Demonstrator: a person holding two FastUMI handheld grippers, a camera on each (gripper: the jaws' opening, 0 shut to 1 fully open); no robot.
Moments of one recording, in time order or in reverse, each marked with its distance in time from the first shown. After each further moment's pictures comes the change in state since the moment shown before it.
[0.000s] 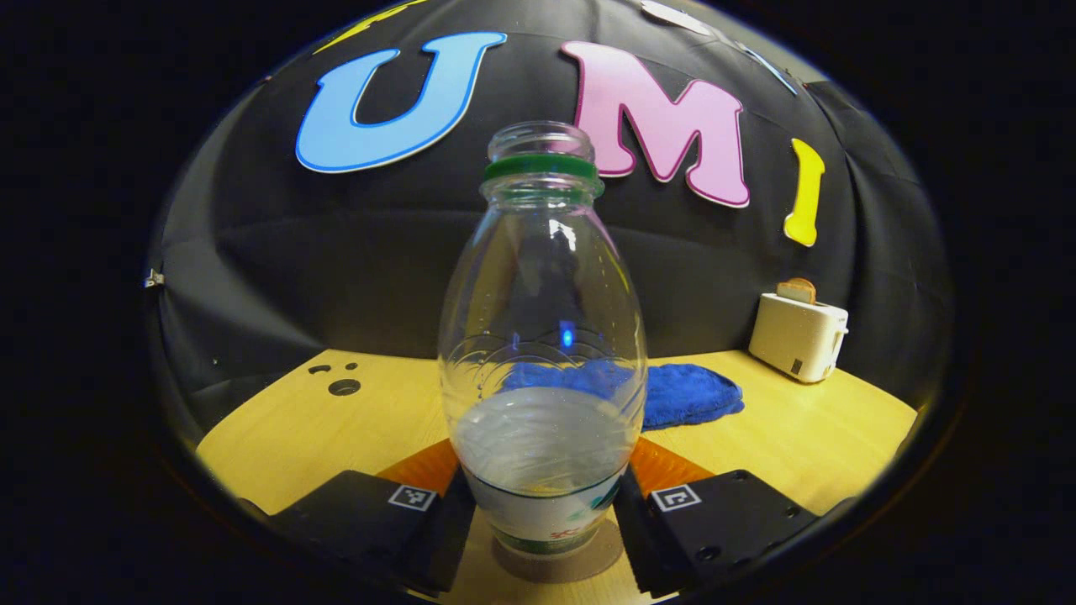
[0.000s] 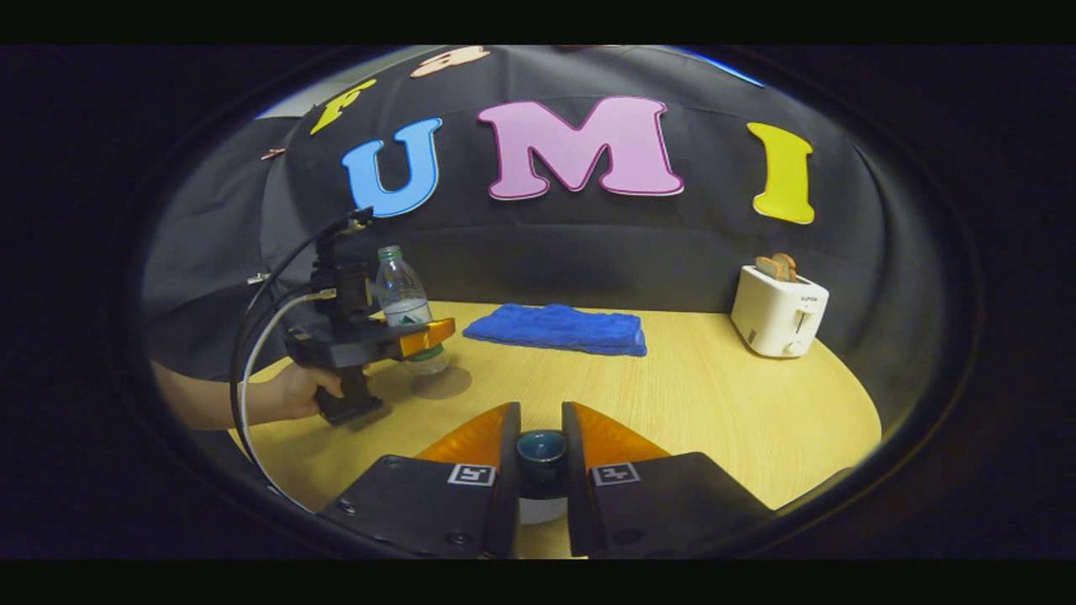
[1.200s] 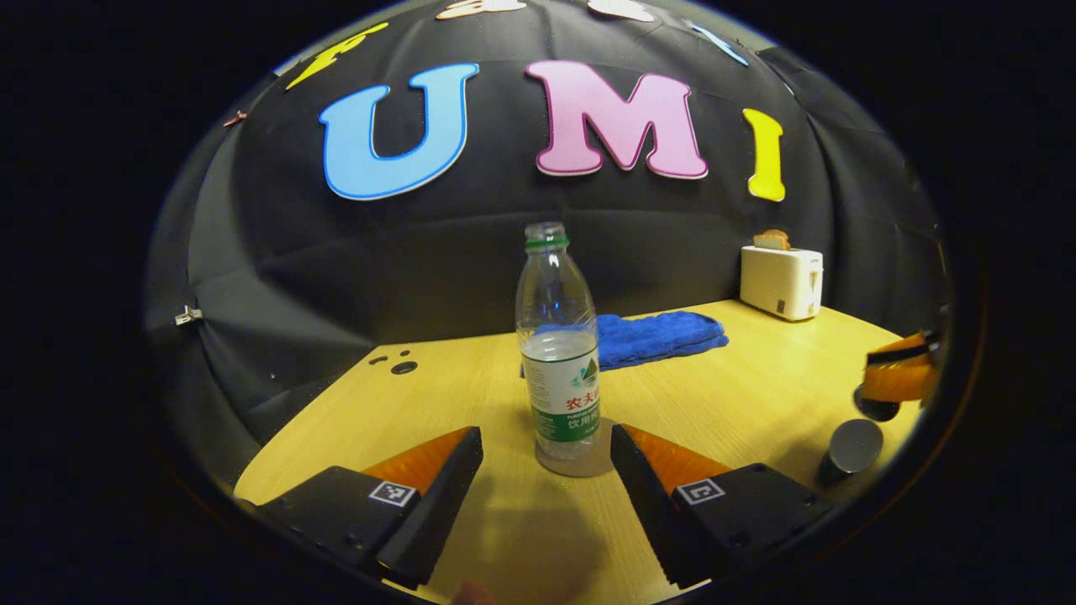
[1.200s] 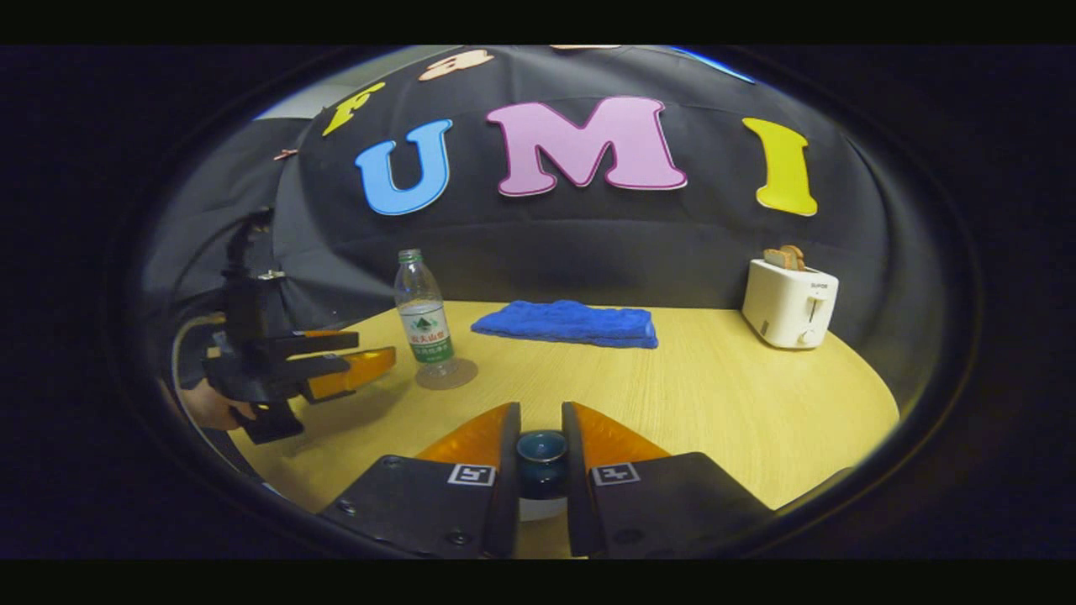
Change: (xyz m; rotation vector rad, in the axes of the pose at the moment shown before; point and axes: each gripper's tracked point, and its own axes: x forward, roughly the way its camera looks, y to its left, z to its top) left arm -0.055 0.020 -0.017 0.111 0.050 0.078; right arm 0.006 0.007 -0.036 -0.006 -0.043 0.050
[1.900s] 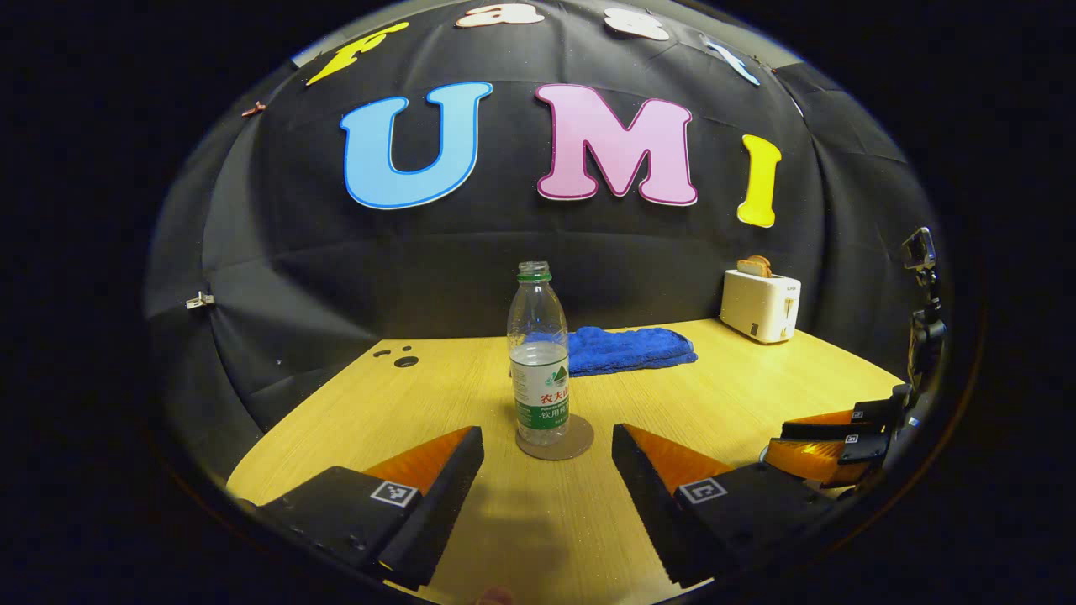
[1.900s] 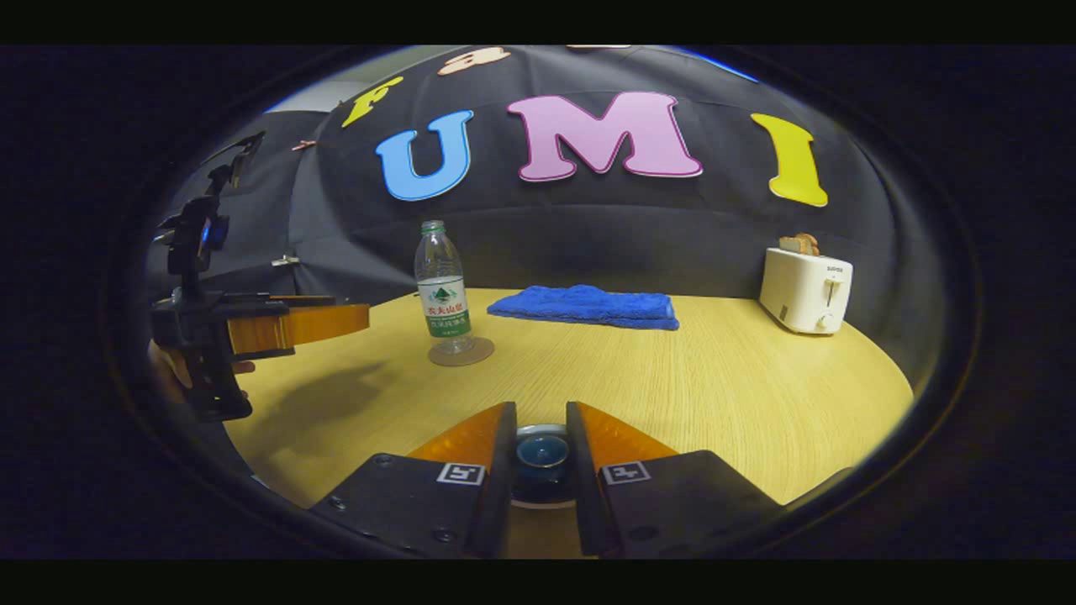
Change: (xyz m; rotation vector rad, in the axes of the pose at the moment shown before) left arm -0.022 -0.014 0.008 -0.063 -0.002 -0.001; right arm 0.004 0.012 -0.036 -0.012 0.007 0.031
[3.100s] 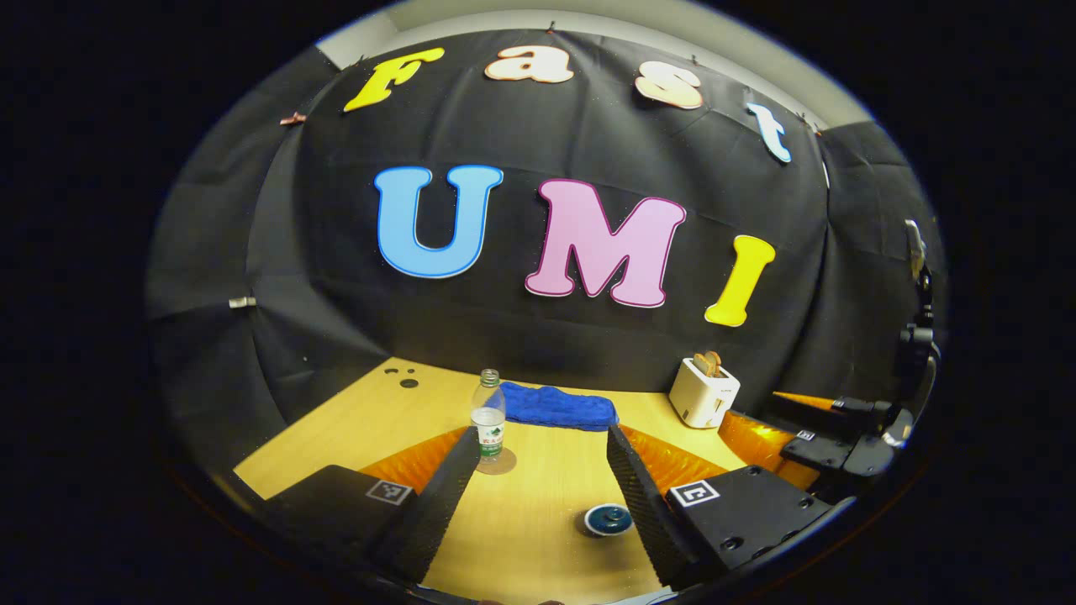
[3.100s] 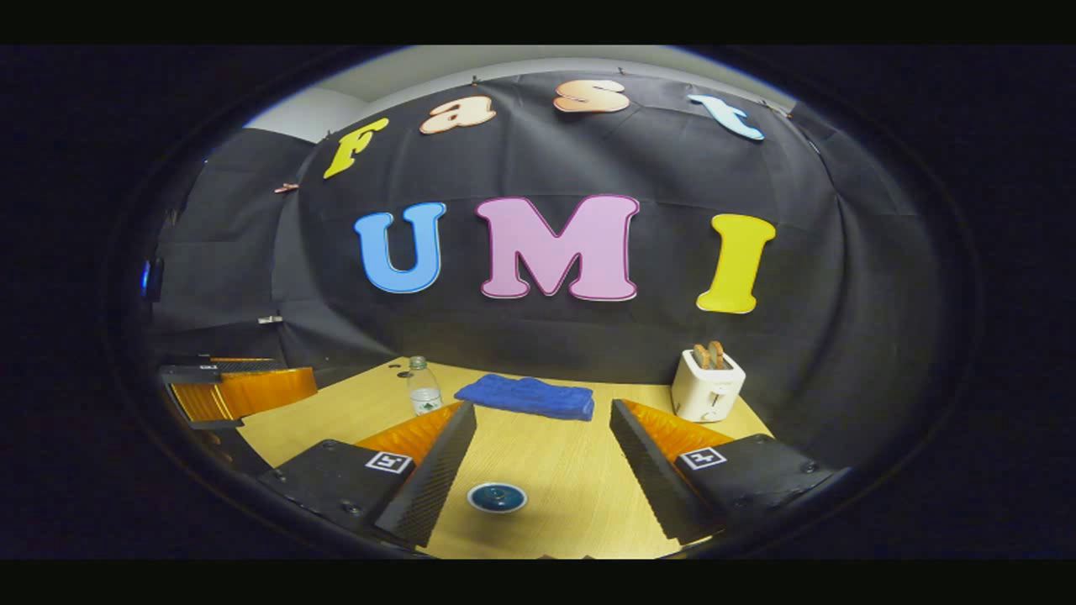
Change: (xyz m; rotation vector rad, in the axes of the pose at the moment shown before) left arm -0.084 -0.052 0.070 -0.157 -0.082 0.051; right arm -0.166 -0.026 0.217 -0.067 -0.184 -0.150
